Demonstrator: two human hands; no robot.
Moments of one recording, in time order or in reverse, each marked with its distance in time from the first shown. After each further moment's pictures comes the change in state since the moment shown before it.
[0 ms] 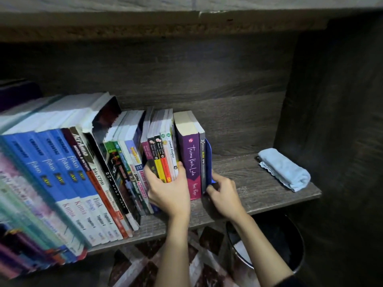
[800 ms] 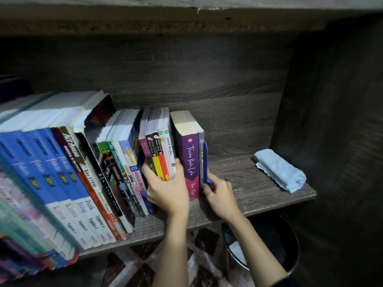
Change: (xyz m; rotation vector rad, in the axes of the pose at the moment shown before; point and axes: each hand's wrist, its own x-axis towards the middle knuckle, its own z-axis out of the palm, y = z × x) left_hand 0.002 -0.006 0.012 0.014 0.034 0.035; right_hand 0.009 0.020 0.008 -0.050 -0.015 -0.054
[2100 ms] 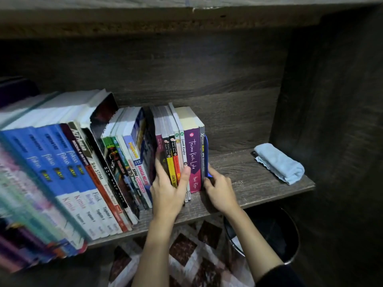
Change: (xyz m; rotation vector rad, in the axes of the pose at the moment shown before) left_hand 0.015 -0.029 -0.031 0.101 -0.686 0.224; right_hand -0.006 -0.007 0.000 -0.014 0.036 0.022
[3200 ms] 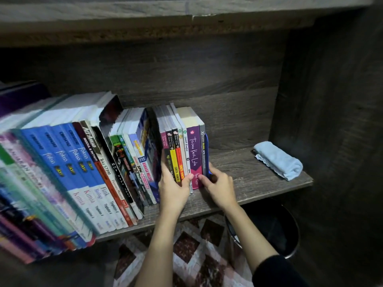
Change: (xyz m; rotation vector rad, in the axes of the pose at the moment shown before) left_hand 0.001 -0.009 0.007 0.032 -0.020 -0.073; right_hand -0.010 -0.011 0.000 0.084 0.078 0.097
